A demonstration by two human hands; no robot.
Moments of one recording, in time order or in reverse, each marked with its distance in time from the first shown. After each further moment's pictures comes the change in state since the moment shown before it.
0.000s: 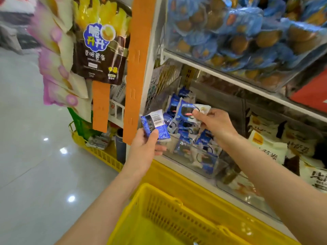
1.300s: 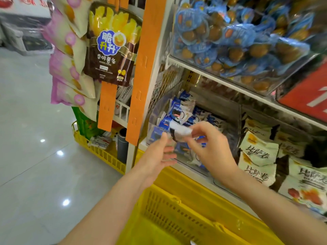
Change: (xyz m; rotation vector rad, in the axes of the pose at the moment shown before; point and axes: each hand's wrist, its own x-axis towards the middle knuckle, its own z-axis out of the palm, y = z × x) left_hand -0.022 0.004 0.009 -0.111 -0.200 -0.323; right_hand -0.097 0.002 0.005 -0.430 -0.030 -0.613
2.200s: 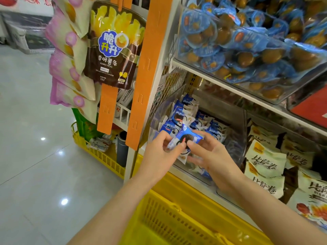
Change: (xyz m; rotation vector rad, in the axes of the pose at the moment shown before) left_hand 0.019 0.000 -0.003 0.542 0.165 0.467; right_hand 0.011 0.018 0.011 0.788 -0.167 0.538
